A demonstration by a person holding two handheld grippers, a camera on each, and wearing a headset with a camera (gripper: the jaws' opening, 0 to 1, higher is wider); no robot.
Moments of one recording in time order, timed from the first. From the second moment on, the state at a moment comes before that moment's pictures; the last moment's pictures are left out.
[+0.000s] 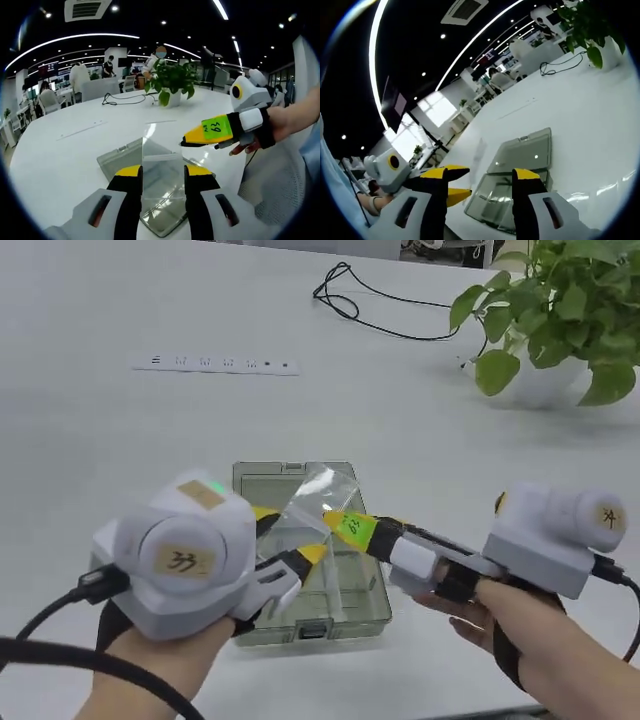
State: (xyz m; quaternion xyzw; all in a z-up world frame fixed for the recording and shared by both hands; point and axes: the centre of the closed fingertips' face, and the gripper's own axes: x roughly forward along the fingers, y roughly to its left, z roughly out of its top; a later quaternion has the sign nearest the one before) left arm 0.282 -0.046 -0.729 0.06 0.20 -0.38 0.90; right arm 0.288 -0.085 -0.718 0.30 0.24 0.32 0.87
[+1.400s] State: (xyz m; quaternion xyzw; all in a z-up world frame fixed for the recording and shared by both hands) left arm 0.277 -0.048 -0.729 0.02 0.19 -0.35 0.92; right arm 0.285 -0.067 -0.718 0.32 0.29 0.33 0.84
